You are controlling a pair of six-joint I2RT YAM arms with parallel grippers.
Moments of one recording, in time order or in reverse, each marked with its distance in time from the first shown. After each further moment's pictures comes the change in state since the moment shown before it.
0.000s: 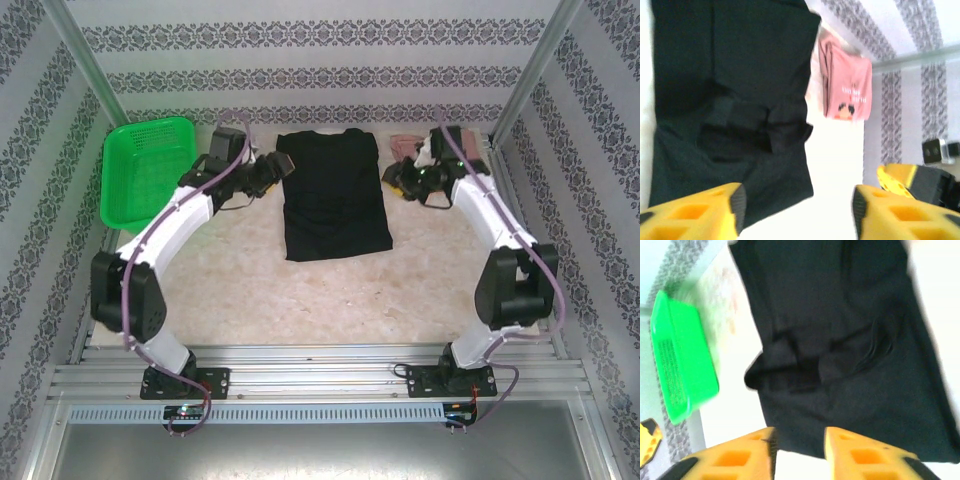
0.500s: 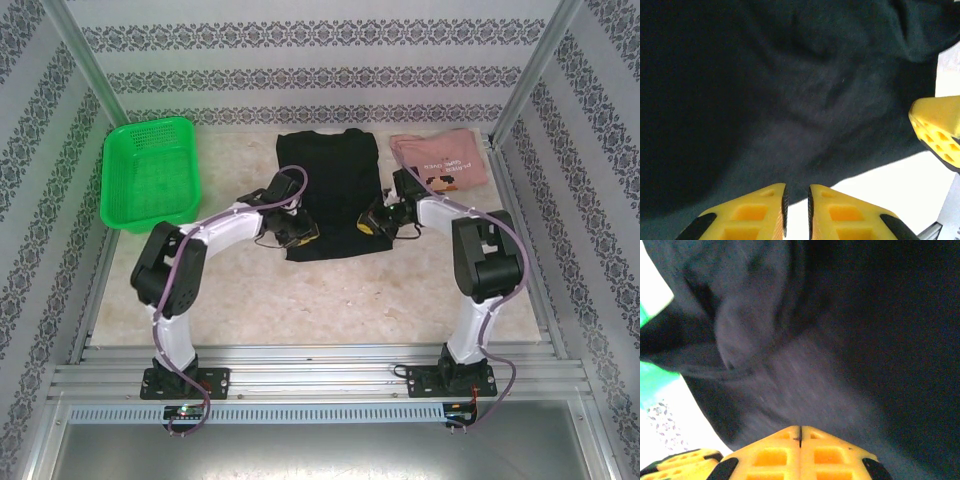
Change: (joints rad) left arm -0.160 0.315 -0.031 -0.040 -0.030 -0.005; right arm 0.079 0.291 -0.133 0.276 -0.065 0.156
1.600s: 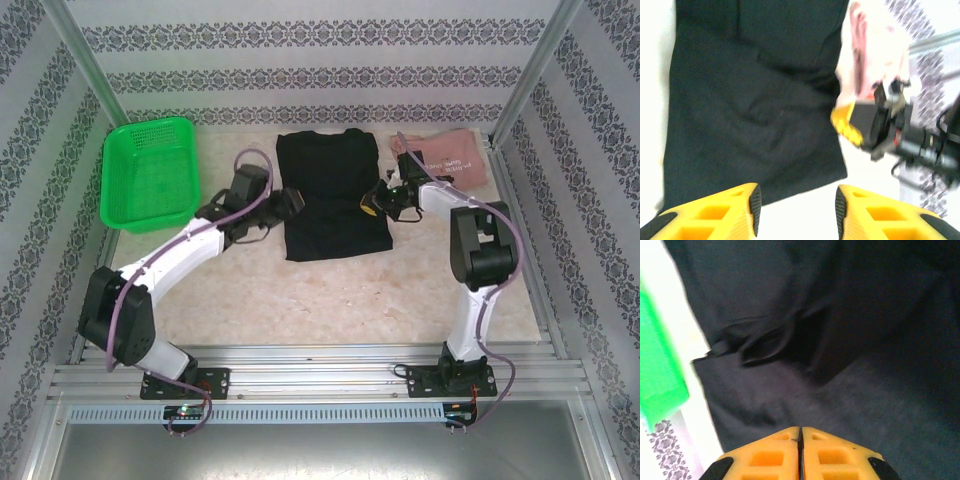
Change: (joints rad) left arm 0.014 -0.430 -0.259 0.170 -0.178 -0.048; right arm -0.042 0.110 0.153 -0.012 0.016 -0.063
